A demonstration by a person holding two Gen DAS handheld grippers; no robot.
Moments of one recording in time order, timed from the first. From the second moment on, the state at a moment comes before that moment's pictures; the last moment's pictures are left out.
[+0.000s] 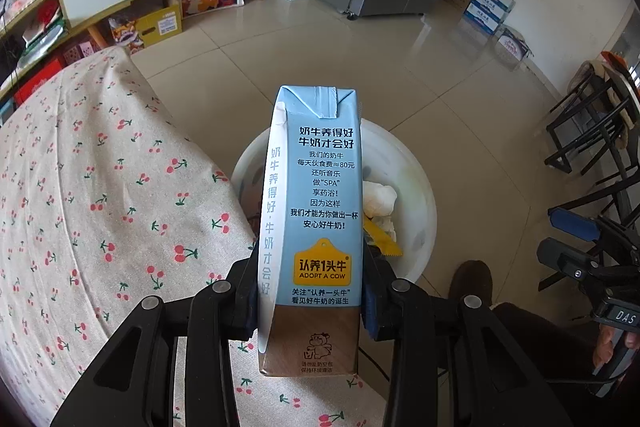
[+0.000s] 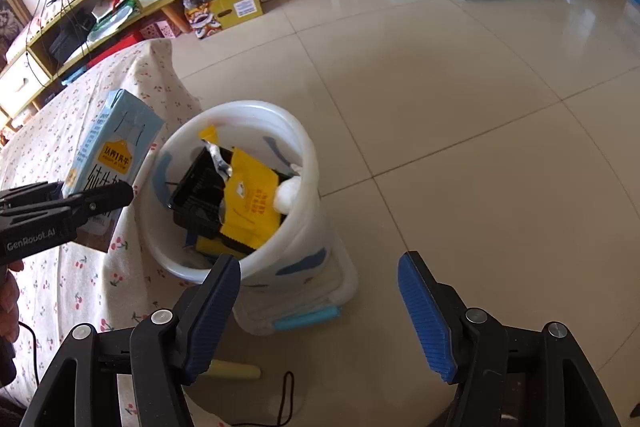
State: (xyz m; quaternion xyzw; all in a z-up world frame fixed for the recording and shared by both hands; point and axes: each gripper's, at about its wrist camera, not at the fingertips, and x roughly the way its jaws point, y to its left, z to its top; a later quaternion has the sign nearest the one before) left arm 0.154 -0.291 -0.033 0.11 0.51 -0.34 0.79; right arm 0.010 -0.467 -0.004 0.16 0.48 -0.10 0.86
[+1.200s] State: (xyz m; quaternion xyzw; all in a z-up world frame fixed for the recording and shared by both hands) left arm 0.068 -0.144 0.021 0.08 0.44 -0.17 0.88; right arm -0.012 -0.395 0.031 0.10 0.42 -0.05 0.90
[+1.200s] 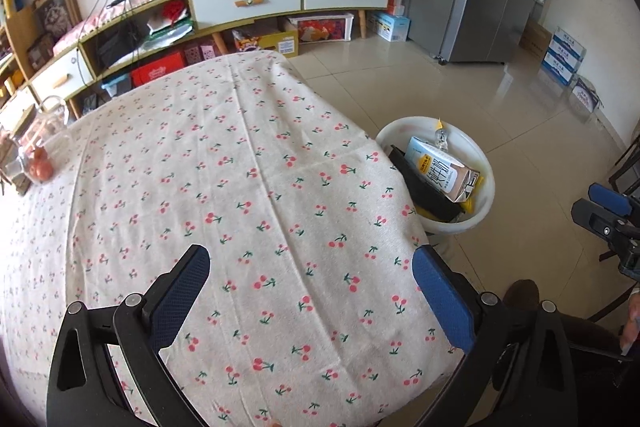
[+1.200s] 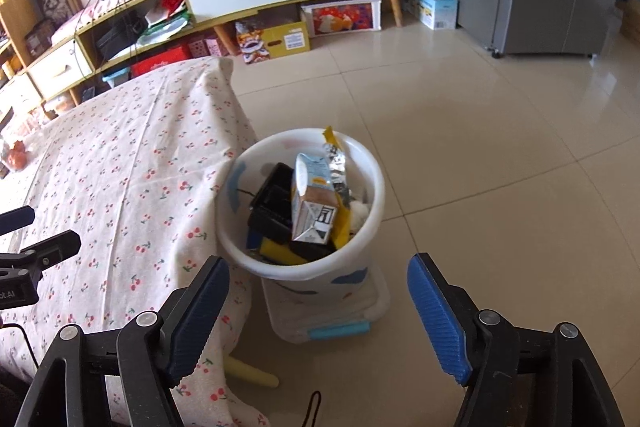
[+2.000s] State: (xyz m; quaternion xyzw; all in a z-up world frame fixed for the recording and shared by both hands) left arm 0.003 -0.063 0.014 0.03 0.41 -0.08 0.91; right arm -0.034 -0.305 0.013 0.02 0.40 0.00 0.92
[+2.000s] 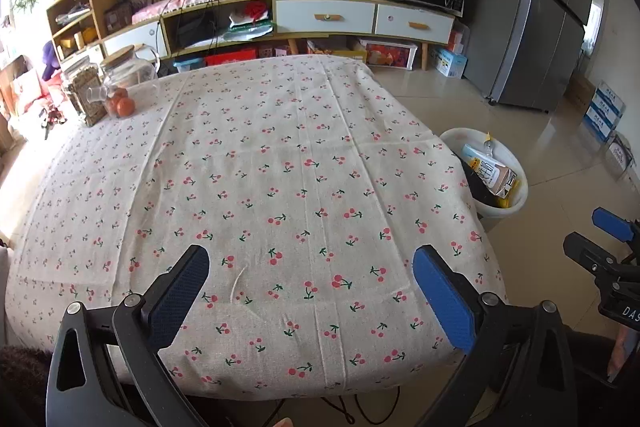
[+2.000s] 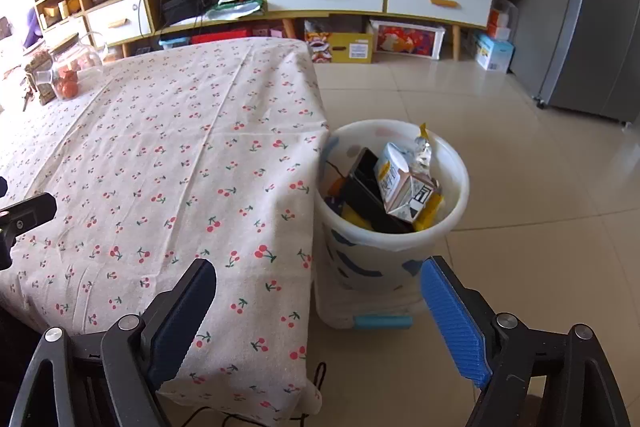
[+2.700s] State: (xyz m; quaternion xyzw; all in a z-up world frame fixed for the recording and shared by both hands) left arm 0.003 -0.059 0.022 0.01 0.41 -0.09 0.91; right arm -0.032 -0.300 0.014 0.02 0.39 0.00 0.92
